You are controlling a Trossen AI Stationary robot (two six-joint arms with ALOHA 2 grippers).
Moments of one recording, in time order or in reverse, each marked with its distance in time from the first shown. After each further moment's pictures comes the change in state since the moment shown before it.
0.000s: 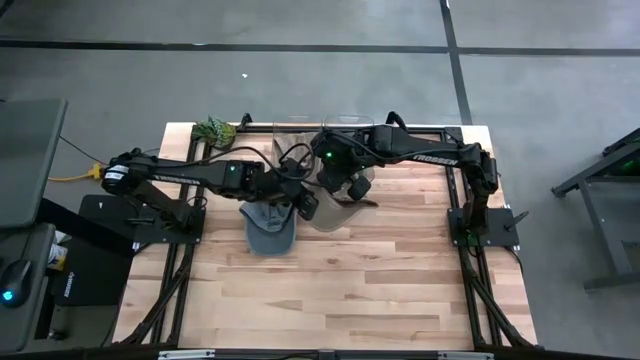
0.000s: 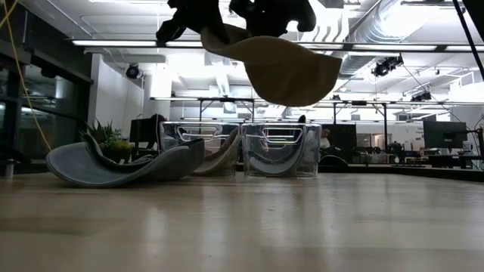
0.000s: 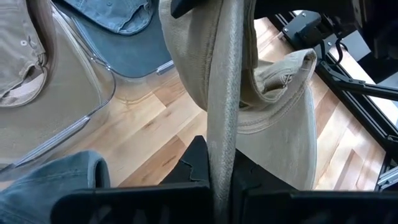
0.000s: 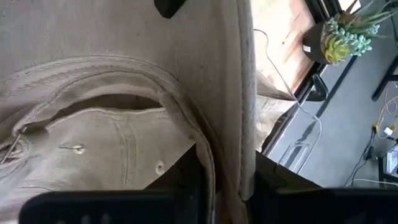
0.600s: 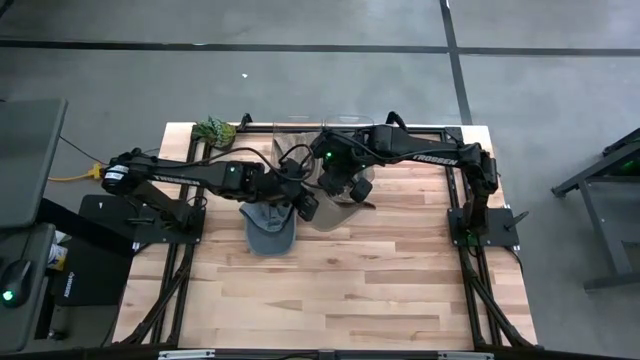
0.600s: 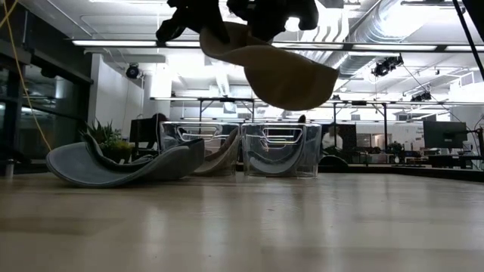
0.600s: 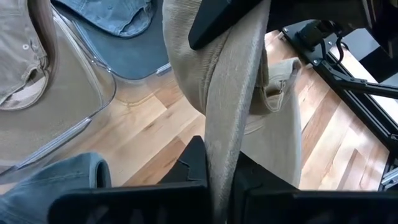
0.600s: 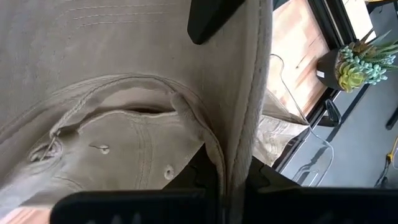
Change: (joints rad) left arm 0.000 0.000 0.000 0.001 -0.016 0.011; right arm -0.001 0.000 0.000 -0.004 -0.101 -0.058
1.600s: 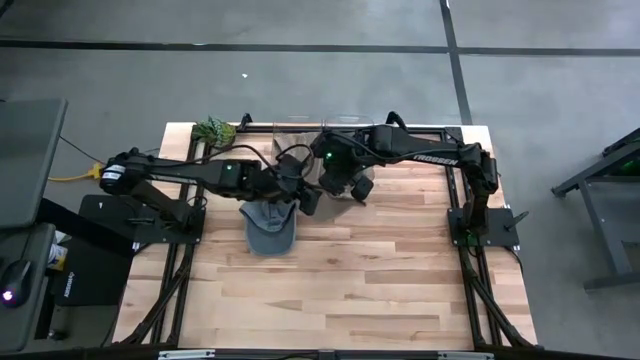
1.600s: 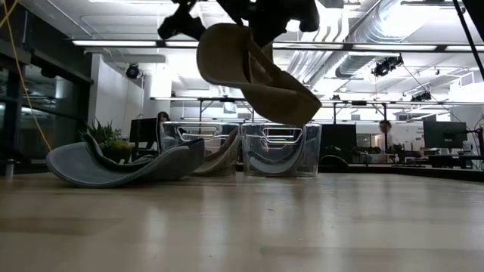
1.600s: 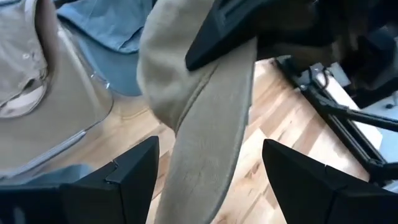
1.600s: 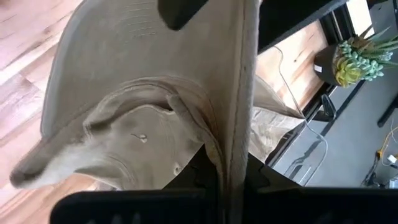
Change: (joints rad) left arm 0.000 -0.023 -0.002 0.050 -0.033 -0.039; right arm 0.000 0.000 0.000 -0.012 0.036 -0.033
